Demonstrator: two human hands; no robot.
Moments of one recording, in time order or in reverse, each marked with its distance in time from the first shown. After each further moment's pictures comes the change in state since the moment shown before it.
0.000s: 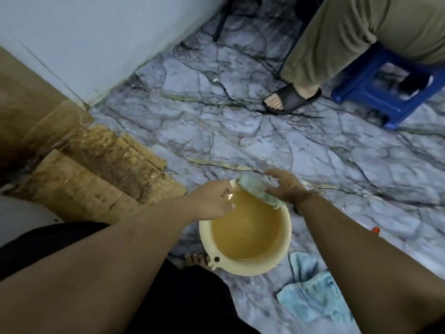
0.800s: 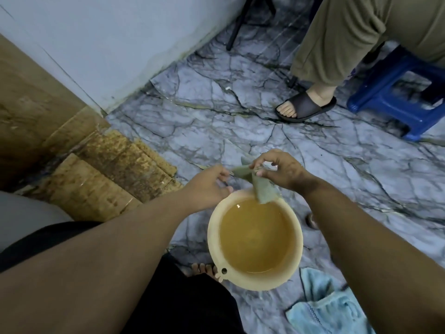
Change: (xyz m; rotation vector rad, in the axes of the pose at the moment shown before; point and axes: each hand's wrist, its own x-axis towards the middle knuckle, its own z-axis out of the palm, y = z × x) left_hand 0.004 -0.010 -0.031 -0.202 0.270 0.005; right_hand 0.029 -0.053 -0.033 0.127 0.059 -0.552
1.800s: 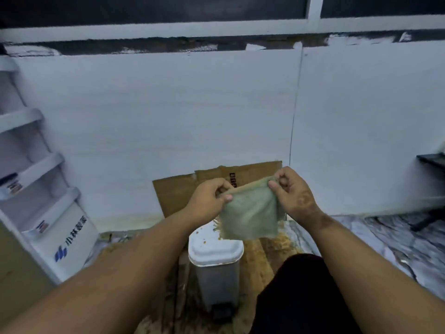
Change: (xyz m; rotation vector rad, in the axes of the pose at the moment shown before) left_hand -0.412 -0.076 -0.227 -0.045 1.193 -0.046; right_hand 0.039 -0.492 0.118 0.425 -0.040 -0.720
